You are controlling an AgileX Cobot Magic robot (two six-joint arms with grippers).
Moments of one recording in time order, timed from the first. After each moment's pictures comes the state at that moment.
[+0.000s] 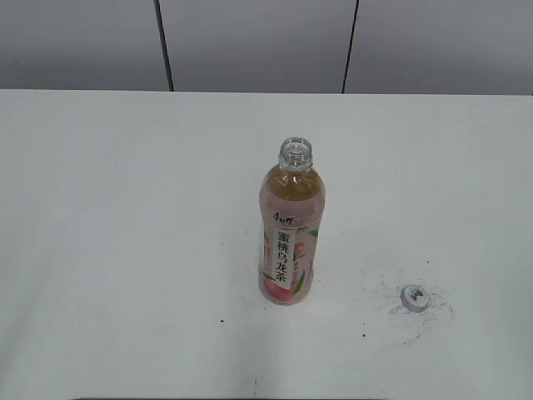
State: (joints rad) left arm -0.05 -0.01 -0.56 -0.06 1.03 0.06; right arm -0.02 -0.01 -0.51 0.07 1.11 -0.11
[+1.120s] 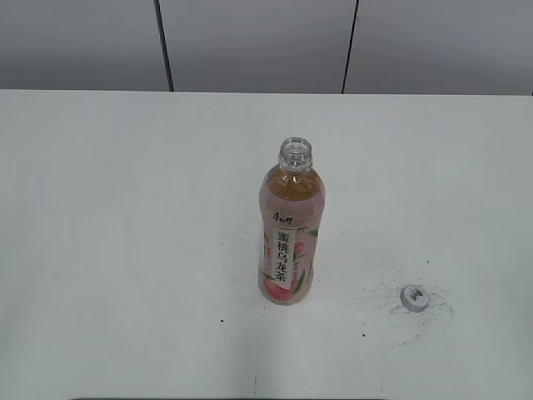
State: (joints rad) left arm -0.05 -0.01 -0.56 0.01 1.03 0.06; right arm -0.02 -0.01 -0.51 0.02 1.11 -0.09
